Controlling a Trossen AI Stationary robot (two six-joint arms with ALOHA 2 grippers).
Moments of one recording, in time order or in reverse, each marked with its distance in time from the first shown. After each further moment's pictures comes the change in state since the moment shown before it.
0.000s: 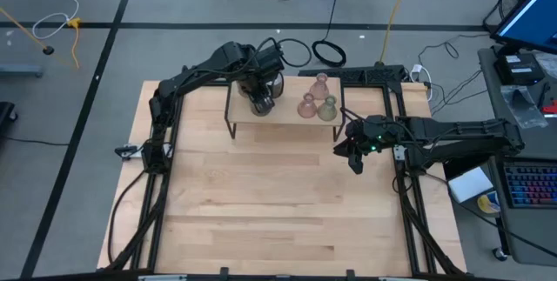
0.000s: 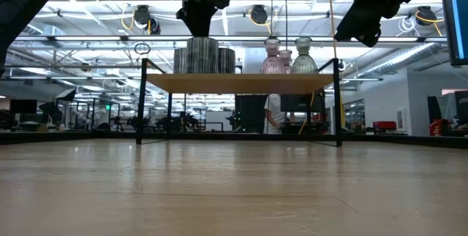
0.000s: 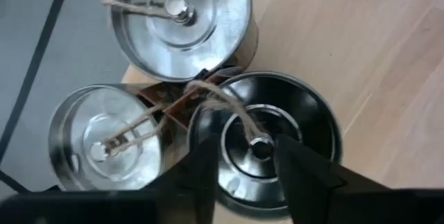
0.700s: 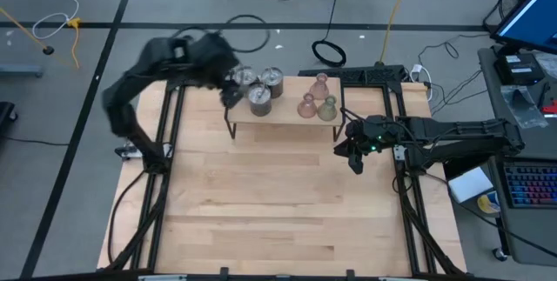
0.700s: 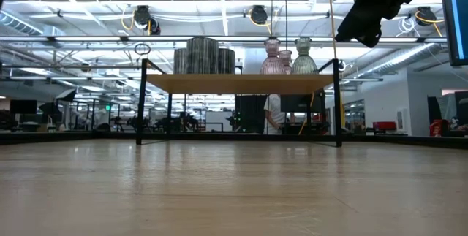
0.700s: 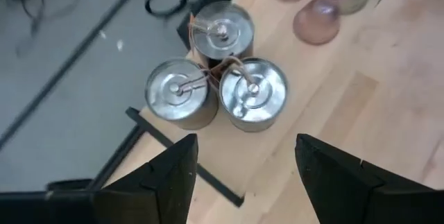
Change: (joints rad) left arm -0.065 -0.343 -0.032 -0.006 -0.050 -0.130; right arm 0.000 0.000 0.000 -0.004 0.000 0.000
